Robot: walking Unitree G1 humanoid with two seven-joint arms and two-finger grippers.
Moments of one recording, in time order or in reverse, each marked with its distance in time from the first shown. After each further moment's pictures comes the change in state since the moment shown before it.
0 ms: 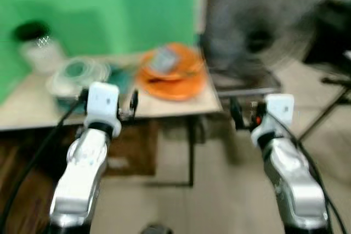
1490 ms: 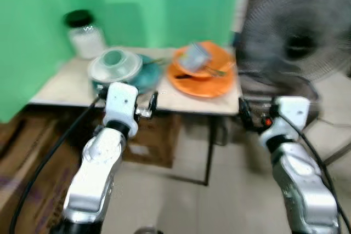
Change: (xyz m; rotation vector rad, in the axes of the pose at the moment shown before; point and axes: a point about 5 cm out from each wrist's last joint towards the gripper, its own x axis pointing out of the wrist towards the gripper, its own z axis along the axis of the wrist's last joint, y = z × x) left arm 0.003 -0.028 0.004 -0.046 -0.018 -0.140; right arm -0.007 -0.007 0.008 0.043 -0.021 -0.022
